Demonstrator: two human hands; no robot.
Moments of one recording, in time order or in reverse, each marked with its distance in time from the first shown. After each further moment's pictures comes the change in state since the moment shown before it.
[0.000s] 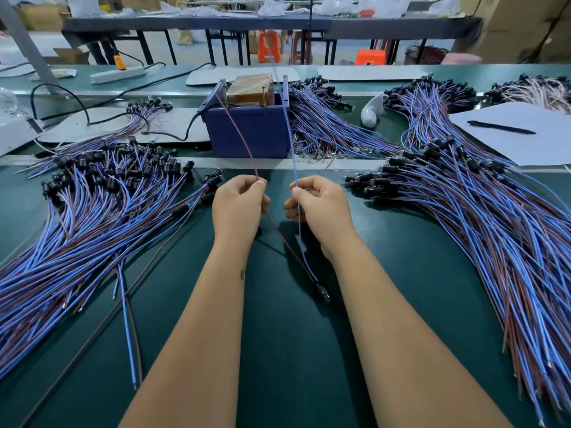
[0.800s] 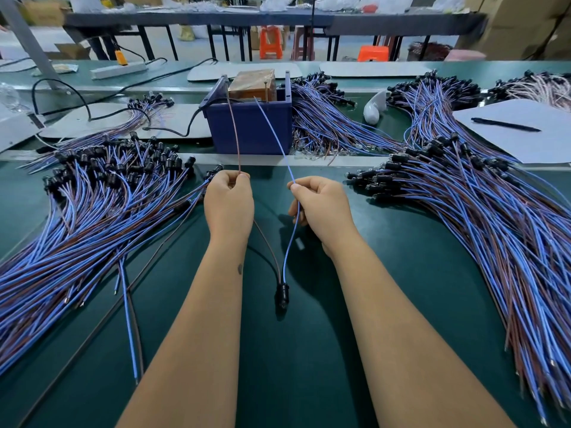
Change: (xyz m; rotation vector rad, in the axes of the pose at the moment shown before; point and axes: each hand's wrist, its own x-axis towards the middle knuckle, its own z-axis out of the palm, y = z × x) left_hand 0.007 -0.003 -0.005 0.024 0.145 -0.030; right_hand 0.002 0.000 0.003 -0.113 0.001 -0.014
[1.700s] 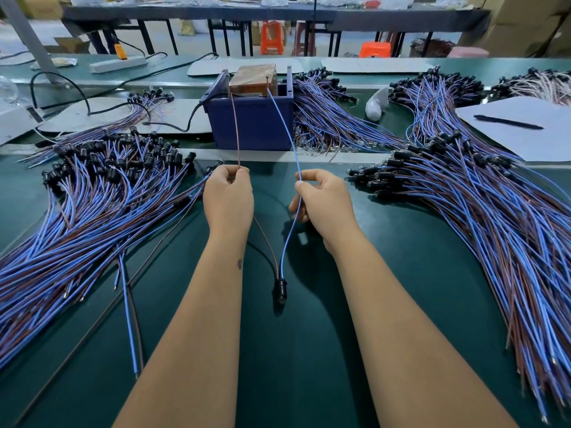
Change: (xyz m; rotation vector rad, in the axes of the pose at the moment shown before) left_hand 0.000 0.002 -0.001 0.002 0.007 0.003; right_hand 0.004 0.003 0.000 0.007 0.005 0.036
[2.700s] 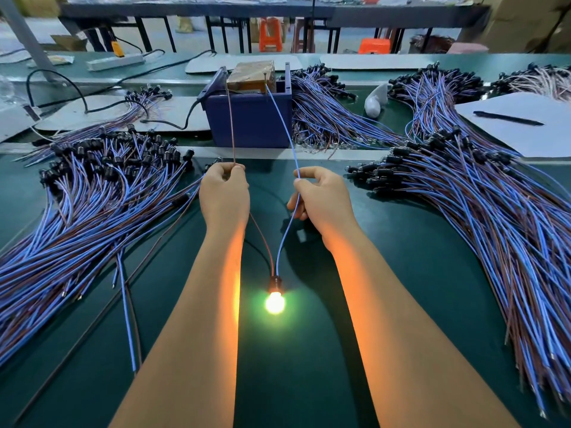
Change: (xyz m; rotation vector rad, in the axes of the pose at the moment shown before) left_hand 0.003 -0.001 -0.002 -0.020 0.022 -0.003; right_hand -0.001 -0.002 0.000 0.023 -0.006 0.019
